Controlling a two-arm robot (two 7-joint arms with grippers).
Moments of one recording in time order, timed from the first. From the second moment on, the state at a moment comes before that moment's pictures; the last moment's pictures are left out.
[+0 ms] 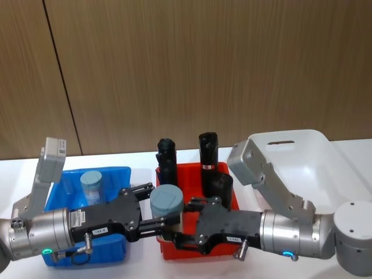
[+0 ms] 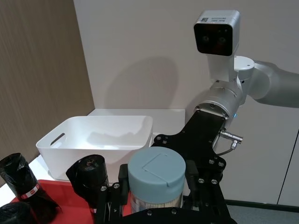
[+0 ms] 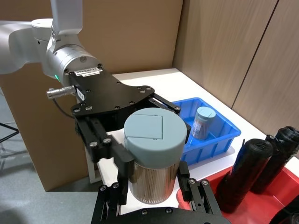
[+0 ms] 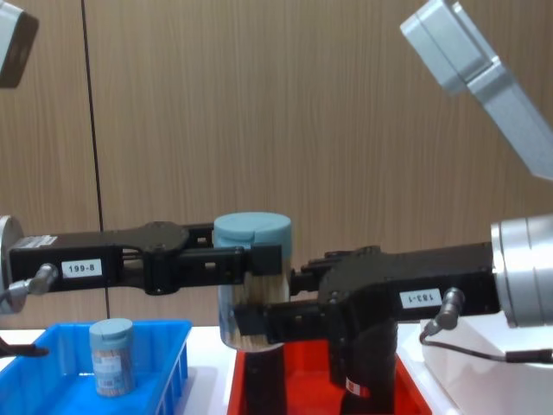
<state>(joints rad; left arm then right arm) -0.43 0.47 0.33 -1.30 -0.56 0.04 -1.18 0.31 0.29 -0.41 -1.61 0.13 0.30 0.81</state>
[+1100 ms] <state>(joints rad) -0.43 0.47 0.33 -1.30 -0.56 0.04 -1.18 0.30 0.33 -0.39 -1.60 0.18 0.28 0.75</state>
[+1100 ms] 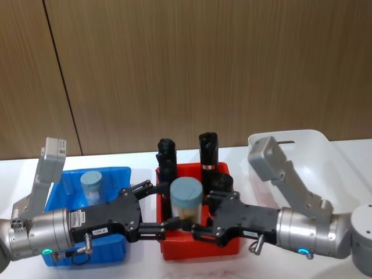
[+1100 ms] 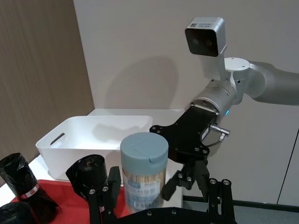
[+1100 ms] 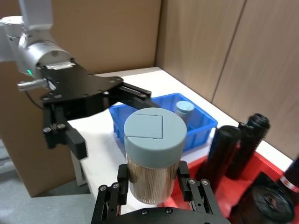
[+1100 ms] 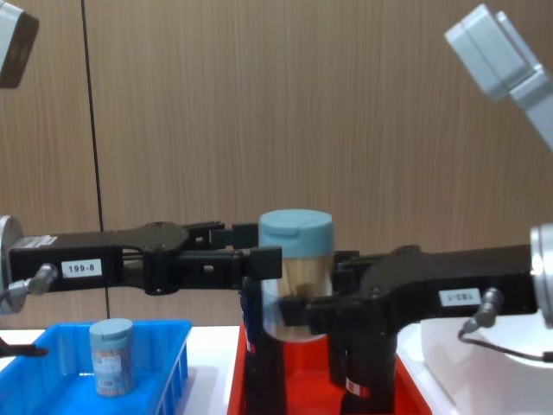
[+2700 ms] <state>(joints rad) -0.43 0.47 0.33 -1.30 -0.56 0.04 -1.18 0.39 0.44 -0.24 -1.32 0.25 0.16 0.46</state>
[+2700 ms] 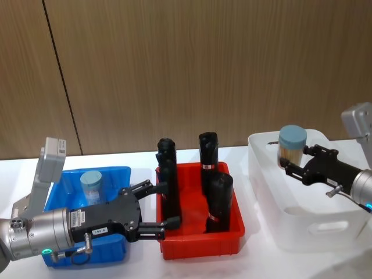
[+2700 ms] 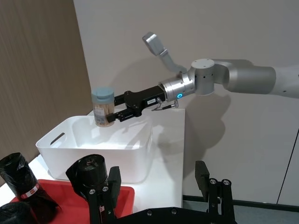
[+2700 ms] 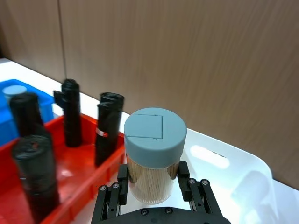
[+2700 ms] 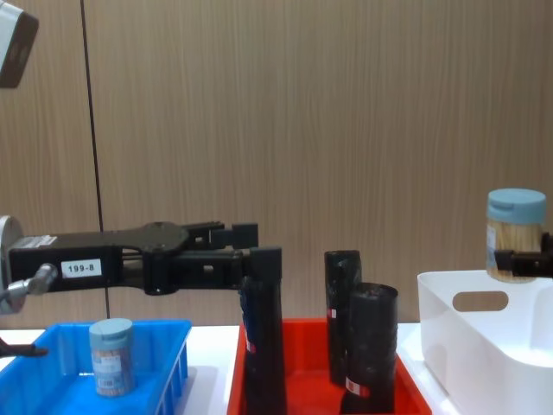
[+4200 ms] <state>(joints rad) -0.43 0.47 0.33 -1.30 -0.56 0.04 -1.18 0.57 0.38 -0.27 -1.01 0.11 0.11 0.45</state>
